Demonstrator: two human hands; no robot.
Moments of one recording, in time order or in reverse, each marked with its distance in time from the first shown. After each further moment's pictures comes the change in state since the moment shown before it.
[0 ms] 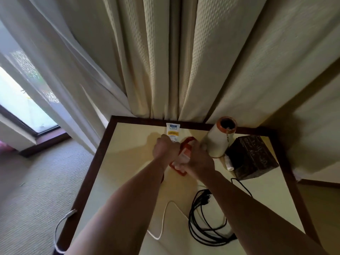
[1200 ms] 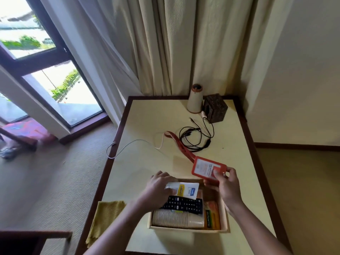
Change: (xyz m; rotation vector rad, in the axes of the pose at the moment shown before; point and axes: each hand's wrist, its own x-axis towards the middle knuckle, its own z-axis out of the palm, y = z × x) left_hand -0.427 -0.175 -0.063 0.321 -0.236 0.666; right_hand -0.425 0.116 -0.043 1.283 0.134 0.334
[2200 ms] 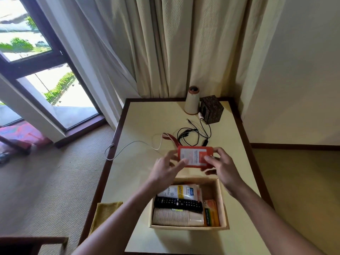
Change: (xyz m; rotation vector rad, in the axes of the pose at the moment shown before) left_hand 0.026 0.053 -0.042 -0.525 0.089 -0.129; right_hand -0.019 -0.077 0.018 -0.207 -0.262 -0.130
